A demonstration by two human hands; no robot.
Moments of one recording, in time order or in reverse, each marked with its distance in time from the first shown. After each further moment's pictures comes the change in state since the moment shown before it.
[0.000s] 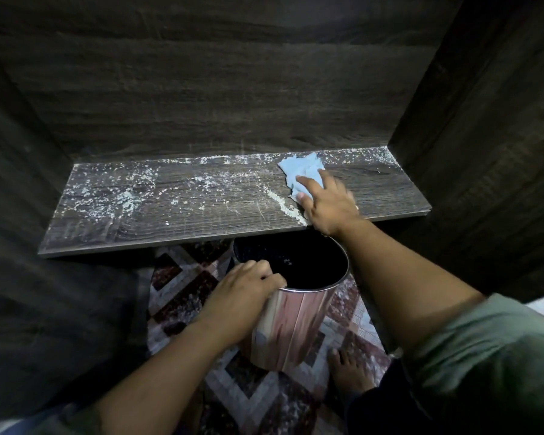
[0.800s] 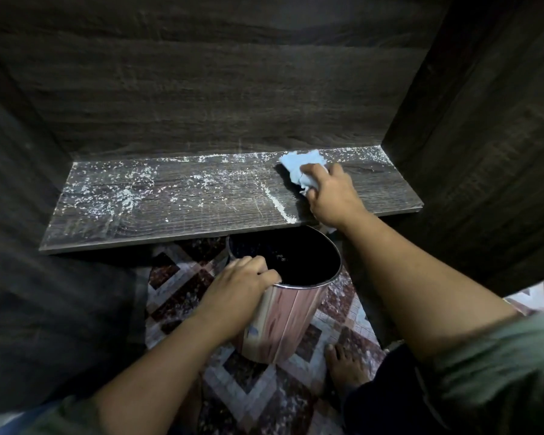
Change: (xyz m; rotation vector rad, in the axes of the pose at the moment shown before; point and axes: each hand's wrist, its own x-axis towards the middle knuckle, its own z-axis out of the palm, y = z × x) left_hand -0.002 0.003 -0.011 -0.029 -0.110 -0.033; right_hand -0.011 -0.011 -0.030 0.139 0.074 0.038
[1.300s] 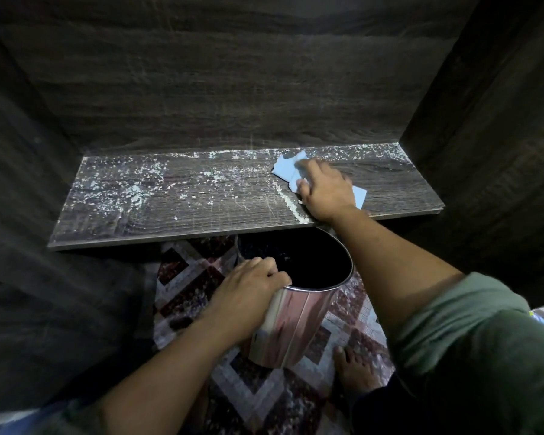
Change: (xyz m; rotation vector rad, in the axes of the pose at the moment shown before) left_hand 0.000 -0.008 0.008 0.010 0.066 0.023; right_hand 0.037 -0.002 0.043 -0.119 0.016 -0.060
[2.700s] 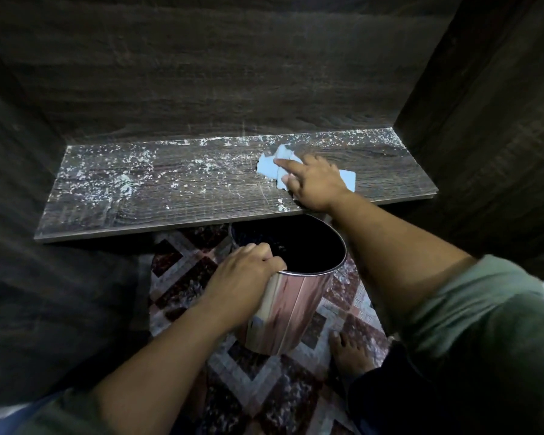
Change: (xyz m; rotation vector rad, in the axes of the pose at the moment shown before) left_hand 0.004 0.000 -0.001 0.015 -0.025 -0.034; right_hand -0.005 -0.004 -0.003 -0.123 -0.128 -0.150
